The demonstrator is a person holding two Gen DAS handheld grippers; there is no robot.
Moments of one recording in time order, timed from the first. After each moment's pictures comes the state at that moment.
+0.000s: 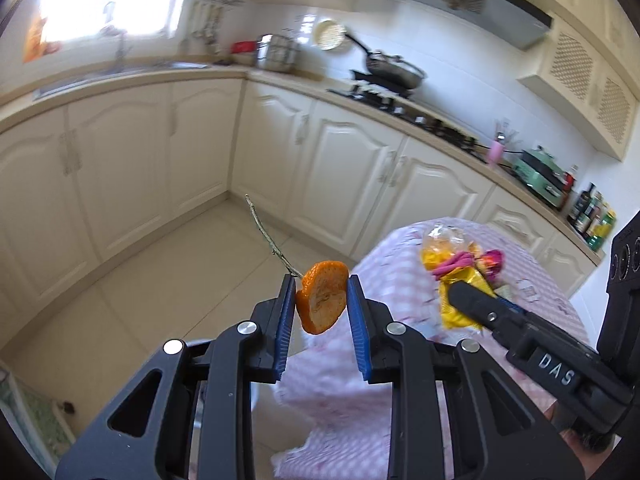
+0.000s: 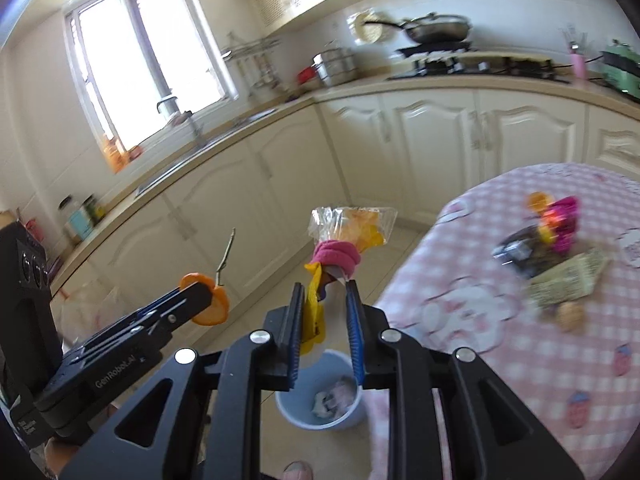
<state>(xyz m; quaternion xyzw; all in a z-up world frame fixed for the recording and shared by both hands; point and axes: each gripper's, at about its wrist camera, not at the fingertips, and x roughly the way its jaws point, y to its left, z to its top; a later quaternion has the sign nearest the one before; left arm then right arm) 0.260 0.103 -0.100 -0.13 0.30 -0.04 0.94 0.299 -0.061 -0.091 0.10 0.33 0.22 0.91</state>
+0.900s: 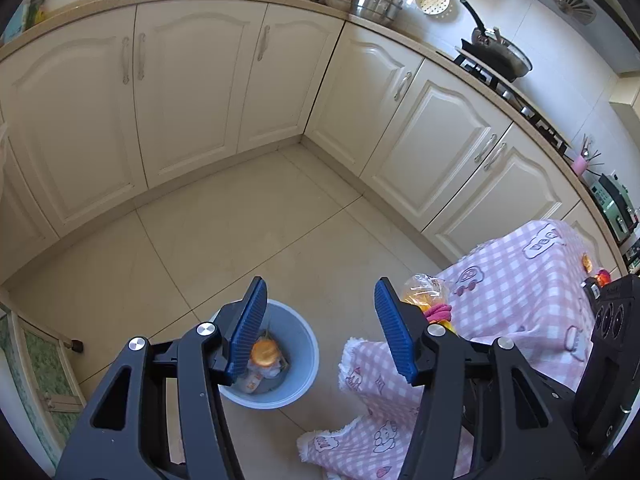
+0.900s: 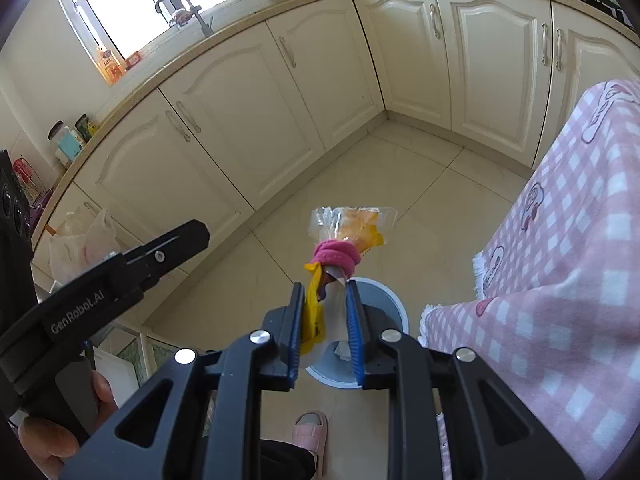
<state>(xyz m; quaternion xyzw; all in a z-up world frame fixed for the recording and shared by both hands) 0.314 0.204 -0.206 -0.20 0.39 0.06 0.90 0.363 0.072 -0.225 0.05 0.47 0.26 0.84</state>
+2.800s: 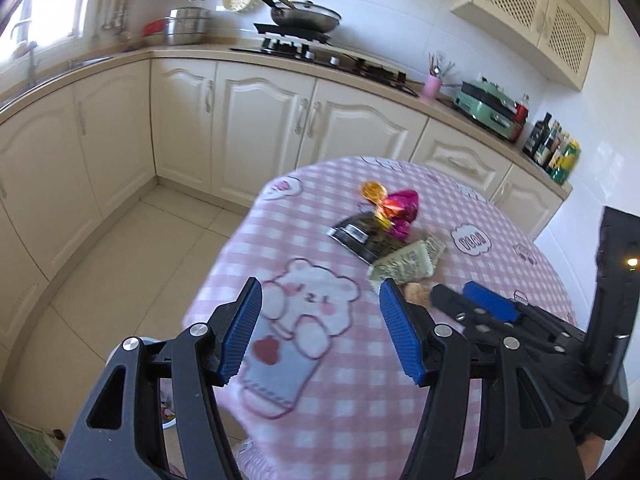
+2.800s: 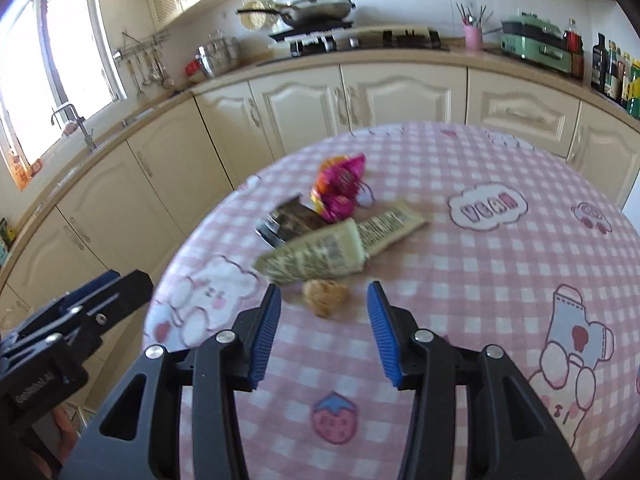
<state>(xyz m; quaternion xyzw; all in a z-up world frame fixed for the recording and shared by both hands) 0.302 -0.059 -0.108 -0.06 0.36 -0.16 0.92 0.302 -0.227 -0.129 0.09 0.38 0.02 0.92</state>
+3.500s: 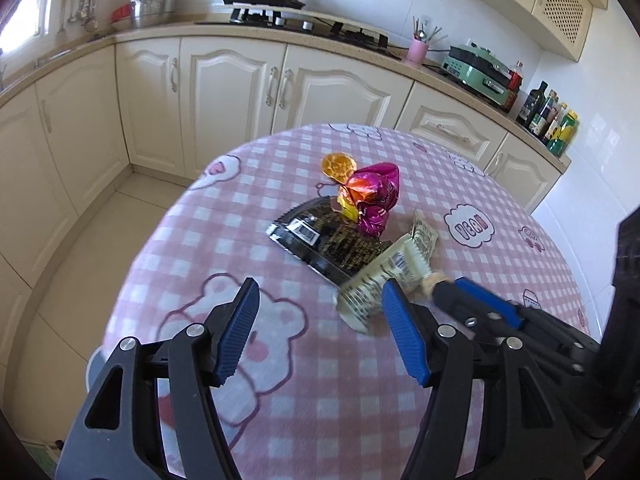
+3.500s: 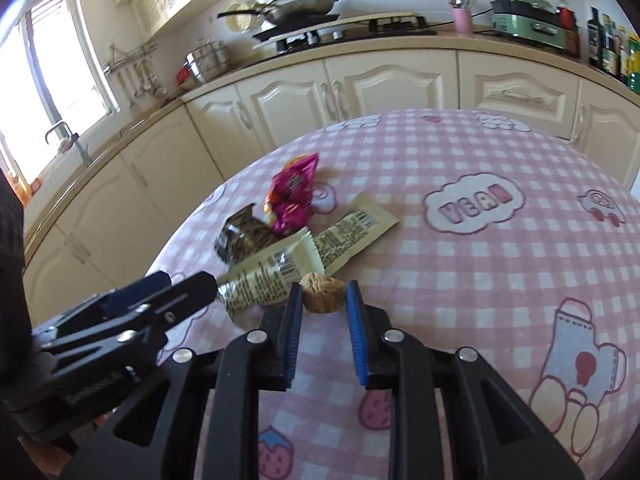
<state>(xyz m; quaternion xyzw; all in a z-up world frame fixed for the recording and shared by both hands) 0.348 -0.120 -0.136 -0.04 0.40 -0.19 0.90 0.322 -0.267 -0.144 0.13 0.38 0.02 0.92</state>
